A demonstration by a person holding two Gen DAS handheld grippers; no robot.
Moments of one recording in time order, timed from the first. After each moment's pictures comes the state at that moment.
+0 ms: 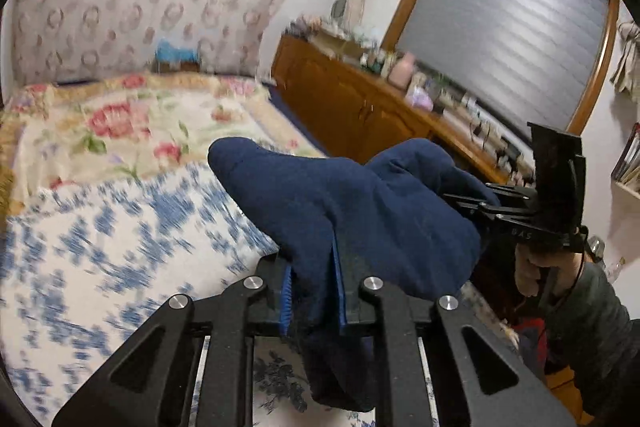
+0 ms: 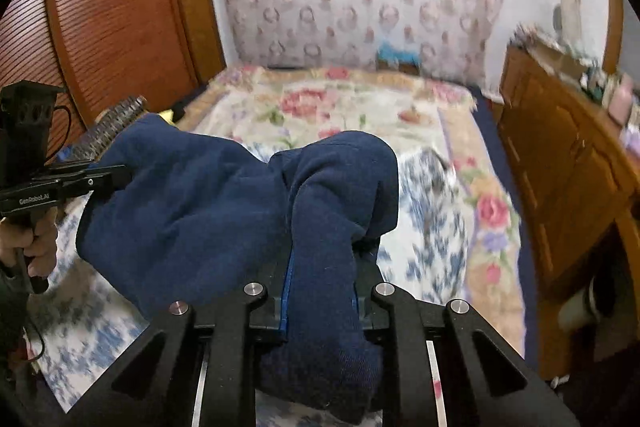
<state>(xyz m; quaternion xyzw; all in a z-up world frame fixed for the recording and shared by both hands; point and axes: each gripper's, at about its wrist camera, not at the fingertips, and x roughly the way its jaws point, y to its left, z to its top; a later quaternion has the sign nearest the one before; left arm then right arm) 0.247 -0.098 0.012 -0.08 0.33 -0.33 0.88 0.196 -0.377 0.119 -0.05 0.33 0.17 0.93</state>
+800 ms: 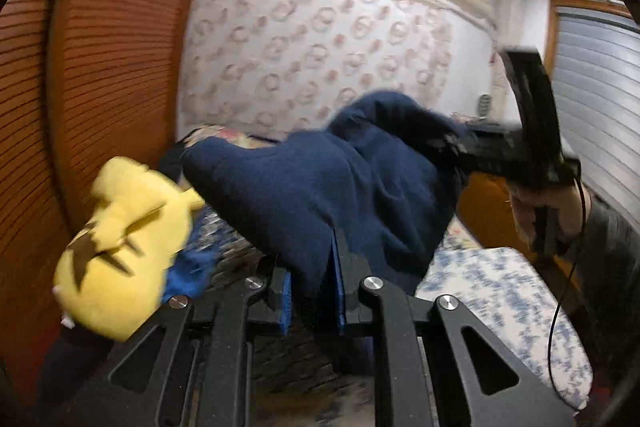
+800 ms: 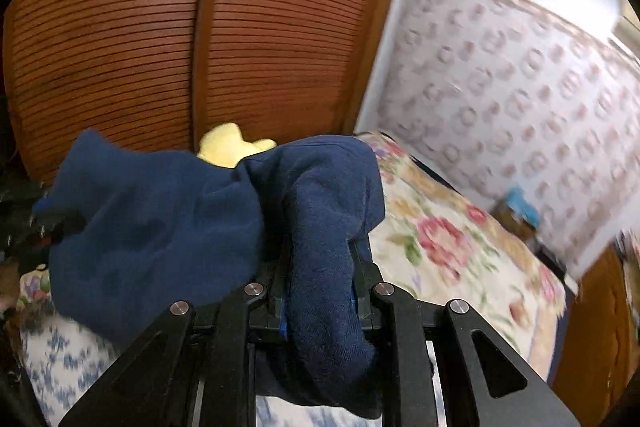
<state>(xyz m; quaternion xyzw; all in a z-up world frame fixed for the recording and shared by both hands) 0.162 0.188 0.033 -0.11 0.23 -0.05 0.97 0.314 0.010 0.159 -0.25 0.22 0.38 0.86</state>
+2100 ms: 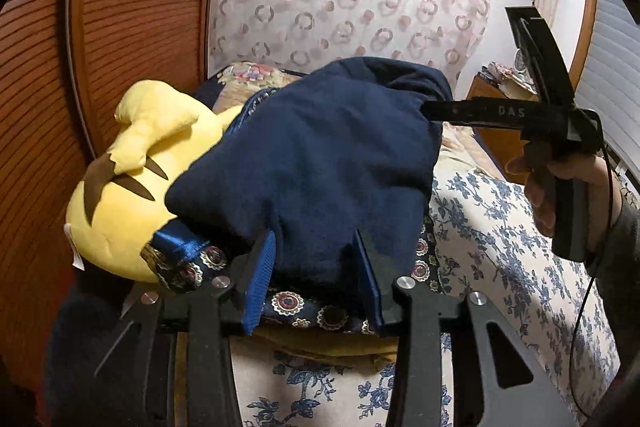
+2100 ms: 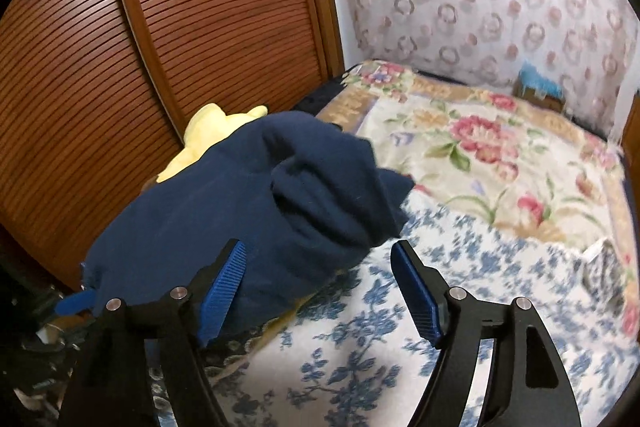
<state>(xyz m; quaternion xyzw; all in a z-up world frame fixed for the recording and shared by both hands) 0.173 0.199 -0.043 -0.10 0.34 -0.01 0.94 0.386 0.025 0.053 -0.04 0.37 0.34 0.86</state>
